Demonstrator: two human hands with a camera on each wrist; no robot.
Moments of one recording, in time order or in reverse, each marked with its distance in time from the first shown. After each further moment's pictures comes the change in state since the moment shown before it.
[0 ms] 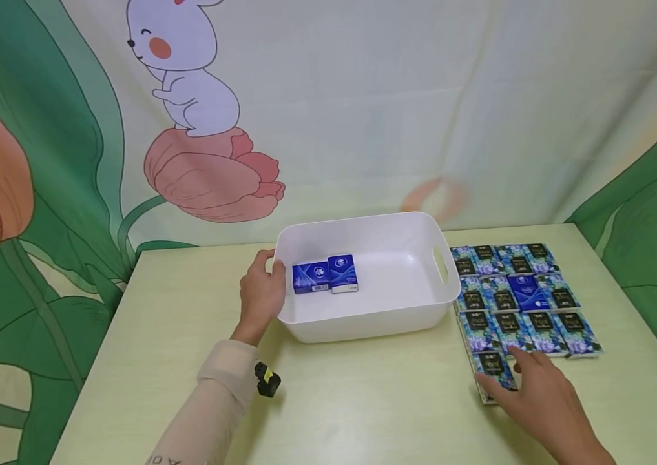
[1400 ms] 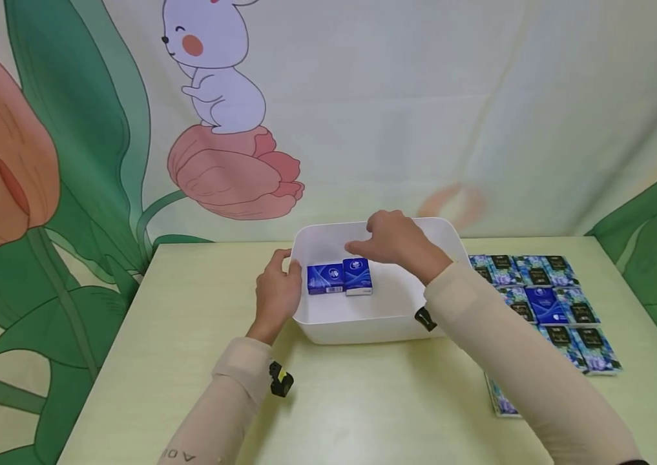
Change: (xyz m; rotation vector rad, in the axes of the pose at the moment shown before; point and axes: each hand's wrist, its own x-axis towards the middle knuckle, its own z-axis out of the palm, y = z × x) left_hand 0.000 -0.002 -0.003 -0.007 0.020 0.018; right_hand 0.147 -0.249 -0.072 0.037 -0.151 -0.378
